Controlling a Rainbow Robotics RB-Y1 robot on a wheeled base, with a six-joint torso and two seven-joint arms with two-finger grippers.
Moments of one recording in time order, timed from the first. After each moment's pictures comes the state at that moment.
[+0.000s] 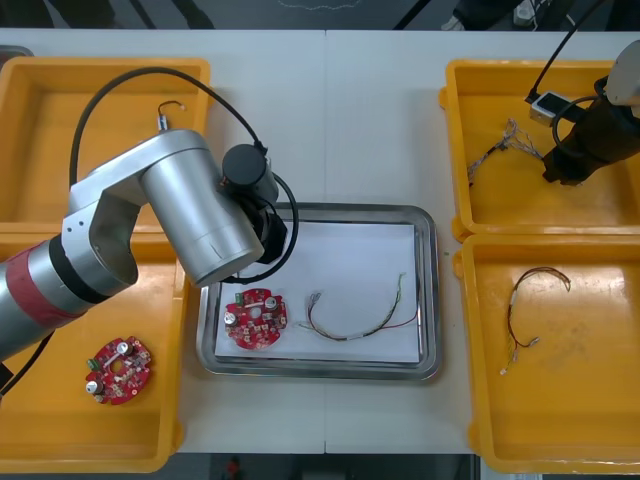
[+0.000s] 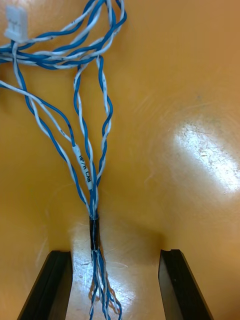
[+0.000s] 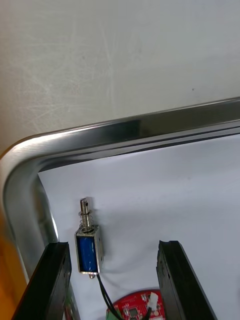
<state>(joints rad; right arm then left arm) -1.04 -0.62 0.04 -0.59 -0.53 1.16 2.43 -0.73 0.61 -0.75 -1.92 0.44 1.58 -0.70</state>
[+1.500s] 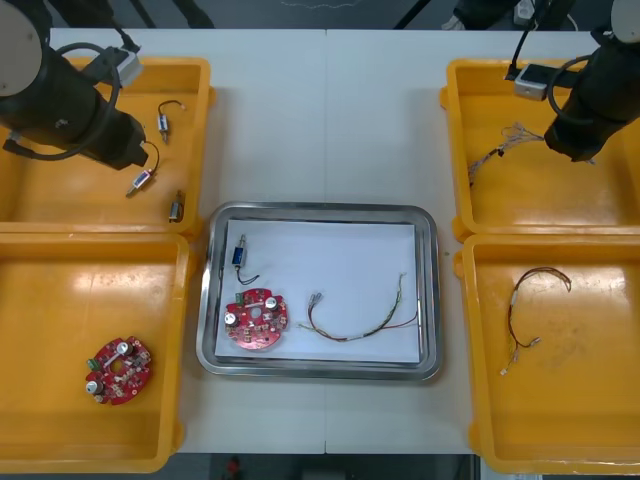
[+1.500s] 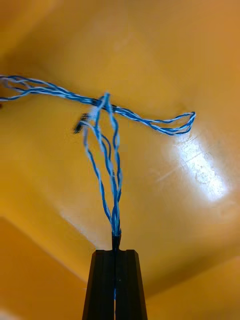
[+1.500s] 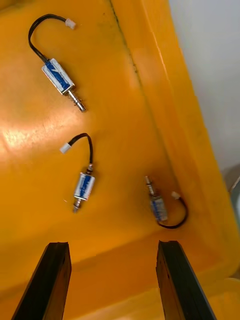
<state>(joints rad) -0.99 -0.62 0.01 -1.12 -0.48 1.69 2.43 -0.73 0.75 -0.11 -1.63 0.76 1.65 -1.63</state>
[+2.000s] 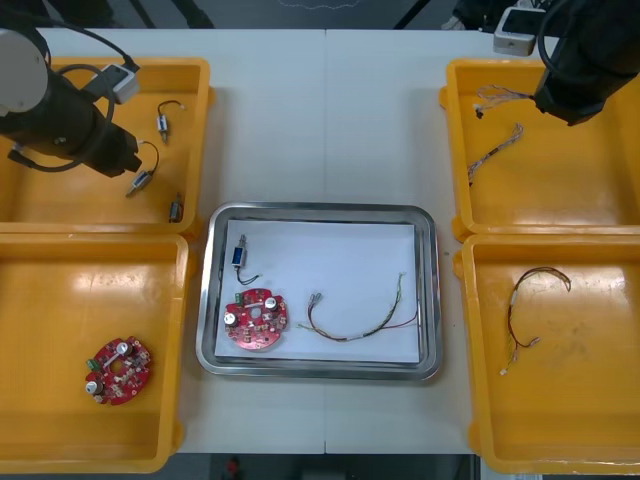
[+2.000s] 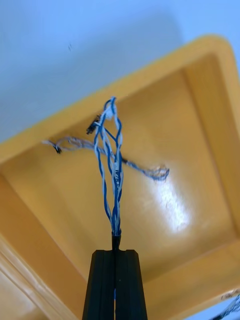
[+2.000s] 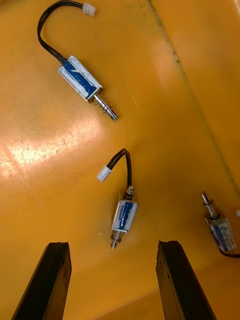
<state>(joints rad) -0.98 -0.56 -0.04 -1.52 -0.49 1.91 2.43 -0.73 0.75 -0.14 -1.42 0.76 1.44 -1.80</state>
